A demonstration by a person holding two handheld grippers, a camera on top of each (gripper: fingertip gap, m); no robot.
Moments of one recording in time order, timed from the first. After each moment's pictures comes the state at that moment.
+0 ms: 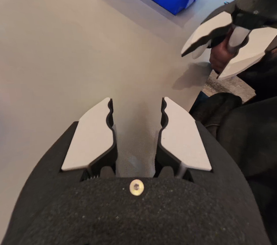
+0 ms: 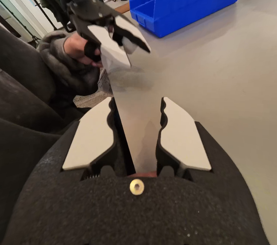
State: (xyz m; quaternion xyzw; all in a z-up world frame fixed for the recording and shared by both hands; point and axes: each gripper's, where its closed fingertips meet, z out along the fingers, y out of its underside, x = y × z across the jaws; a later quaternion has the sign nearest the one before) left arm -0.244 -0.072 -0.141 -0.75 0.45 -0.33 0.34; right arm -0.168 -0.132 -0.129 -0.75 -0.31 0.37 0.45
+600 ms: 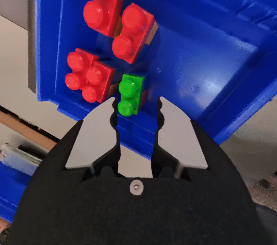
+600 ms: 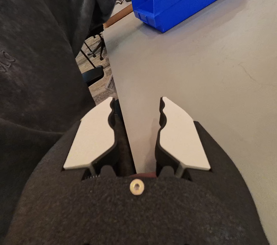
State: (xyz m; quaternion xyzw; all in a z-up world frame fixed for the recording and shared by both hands) left arm -0.458 0.226 -0.102 -0.76 0.63 0.04 0.13; right arm -0.158 -0.131 -0.135 -0.75 -0.29 0.42 0.42
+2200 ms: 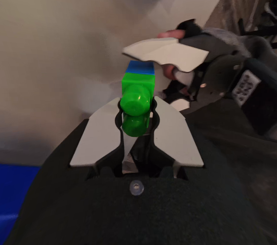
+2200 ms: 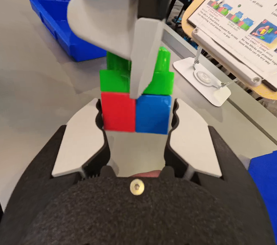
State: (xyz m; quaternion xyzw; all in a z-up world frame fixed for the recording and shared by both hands) left arm -0.172 -0.013 -0.062 -0.81 0.51 -0.29 -0.05; right arm -0.173 0.006 -0.082 -0.76 -0.34 0.04 0.56
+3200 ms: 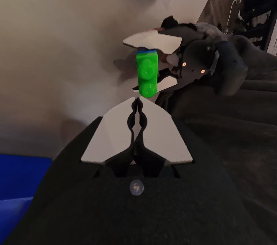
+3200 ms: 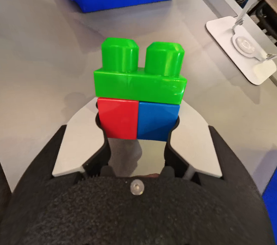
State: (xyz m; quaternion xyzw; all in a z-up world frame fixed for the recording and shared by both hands) left arm -0.209 0.003 -0.061 -0.80 0.50 -0.33 -0.07; right arm -0.168 -0.006 -0.144 -0.80 -0.38 0.05 0.45
